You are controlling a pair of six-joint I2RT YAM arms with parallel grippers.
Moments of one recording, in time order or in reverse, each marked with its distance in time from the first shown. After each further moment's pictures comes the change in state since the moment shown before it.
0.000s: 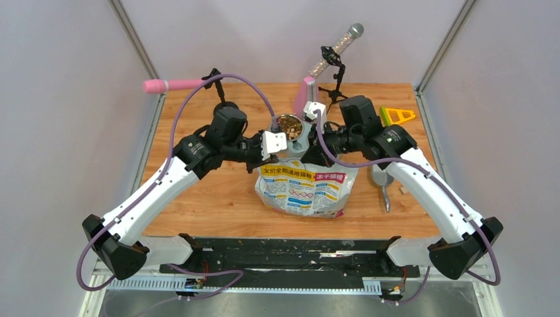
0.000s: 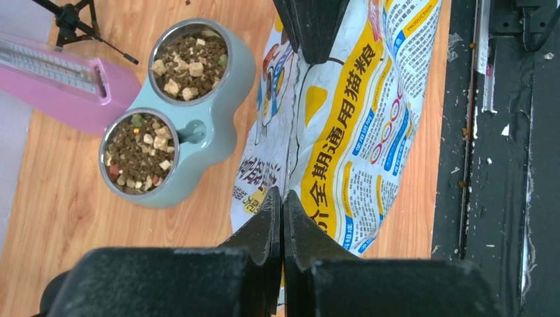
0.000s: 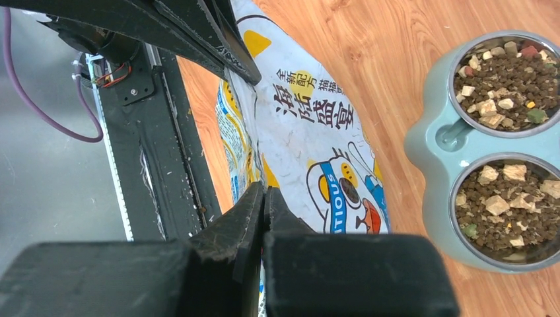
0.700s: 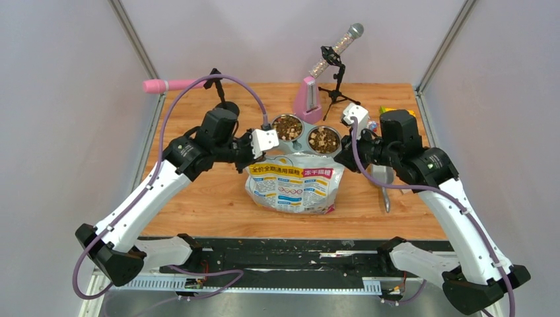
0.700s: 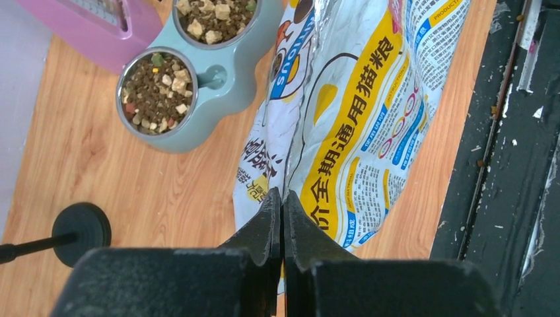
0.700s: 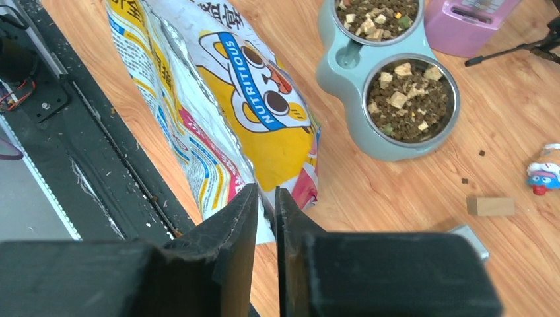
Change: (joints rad) left arm 0.042 -0.048 -0.004 -0.072 -0.102 -0.020; right arm -0.125 -0.256 -0.108 -0.072 0.208 0.031
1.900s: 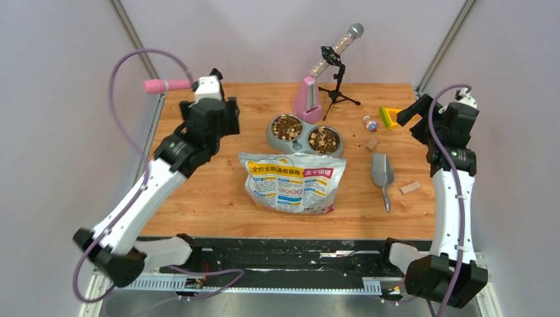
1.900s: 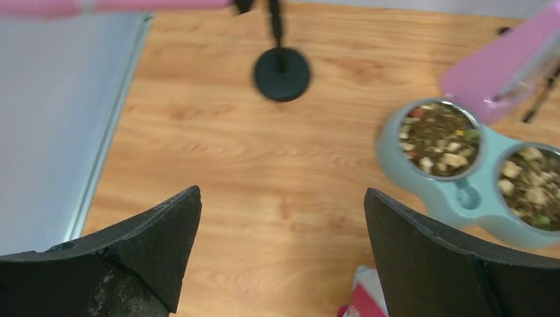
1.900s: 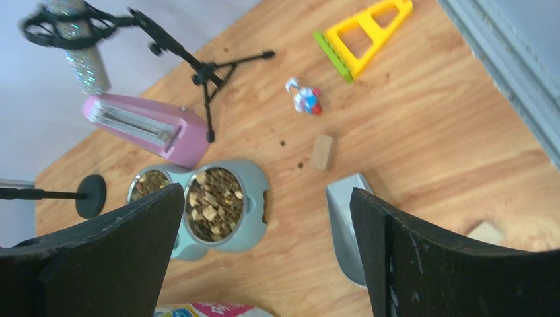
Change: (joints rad) left arm 0.043 0.098 0.122 0.208 -1.009 -0.840; right arm -0.732 0.050 -0.129 0.393 0.246 0.684
